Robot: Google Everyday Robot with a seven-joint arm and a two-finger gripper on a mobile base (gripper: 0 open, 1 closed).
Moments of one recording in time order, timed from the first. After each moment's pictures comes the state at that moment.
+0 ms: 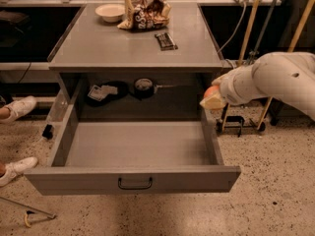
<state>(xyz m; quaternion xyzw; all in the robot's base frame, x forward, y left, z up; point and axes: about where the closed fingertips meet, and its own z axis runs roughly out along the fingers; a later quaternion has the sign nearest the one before) 0.643 -0.190 0.792 -0.47 0.80 -0.03 0.38</state>
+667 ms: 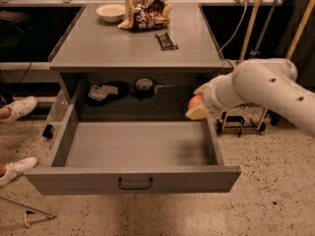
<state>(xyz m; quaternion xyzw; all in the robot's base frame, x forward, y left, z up) 0.631 -0.142 0.765 -0.53 0.77 -0.01 0.35</state>
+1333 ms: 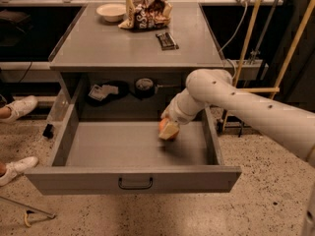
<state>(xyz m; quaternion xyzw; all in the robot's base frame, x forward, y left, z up) 0.643 -0.044 0.647 -0.64 0.72 0.09 0.24</state>
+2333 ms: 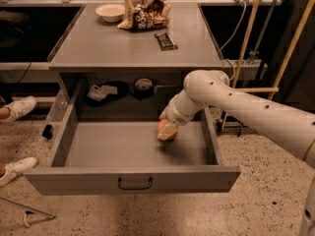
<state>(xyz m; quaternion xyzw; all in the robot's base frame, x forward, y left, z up) 0.642 -0.037 0.640 -0.65 0.72 0.09 0.24</state>
